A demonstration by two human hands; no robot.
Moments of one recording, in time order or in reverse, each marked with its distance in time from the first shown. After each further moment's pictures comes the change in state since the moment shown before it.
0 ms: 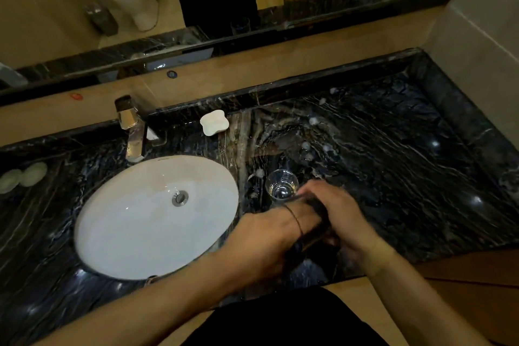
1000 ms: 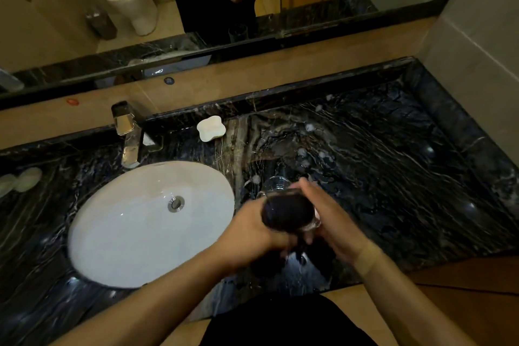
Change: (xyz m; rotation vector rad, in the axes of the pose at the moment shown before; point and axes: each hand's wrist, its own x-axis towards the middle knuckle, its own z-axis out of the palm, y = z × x) left_hand 0.014 -0.002 -0.012 -1.048 0.046 -0.558; right_hand 0.009 0.006 -0.003 0.078 -0.214 0.039
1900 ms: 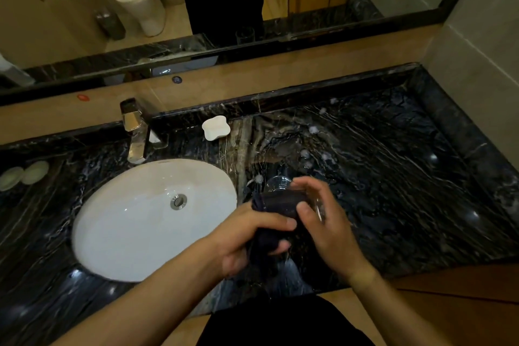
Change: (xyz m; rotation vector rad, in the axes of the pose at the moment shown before) left_hand -0.011 0.013 0.001 -0.651 0.040 -0.376; right_hand -0.016 0.020 0.005 -0.279 0.135 -0.564
